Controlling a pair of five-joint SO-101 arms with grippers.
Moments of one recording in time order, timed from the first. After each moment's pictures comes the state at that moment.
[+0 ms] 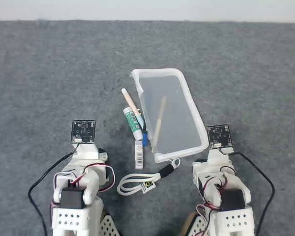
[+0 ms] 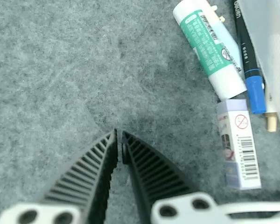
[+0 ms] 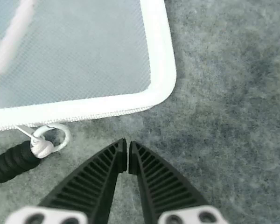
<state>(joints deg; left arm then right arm) -3.3 -103.1 97.5 71.5 7.9 -9.9 -102.8 95.1 72.7 -1.5</state>
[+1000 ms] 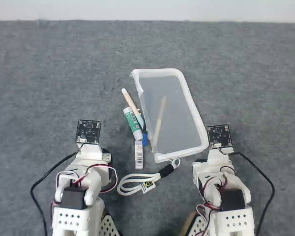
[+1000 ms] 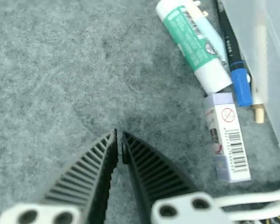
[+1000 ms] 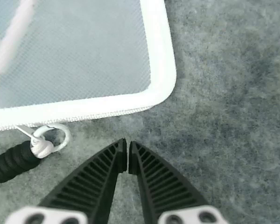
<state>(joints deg) -0.3 -103.1 97.3 71.5 7.5 -9.9 -102.8 95.1 72.7 -1.5</state>
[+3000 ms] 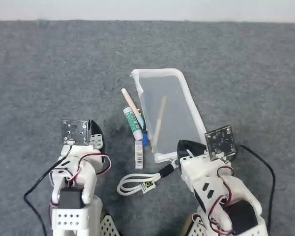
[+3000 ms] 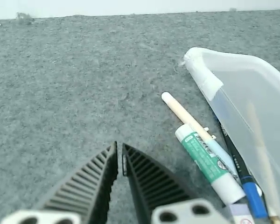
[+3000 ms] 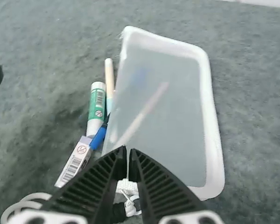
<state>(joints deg) -5.8 -103.1 97.1 49.0 3.6 -27.5 -102.9 73.4 71.6 -7.4</state>
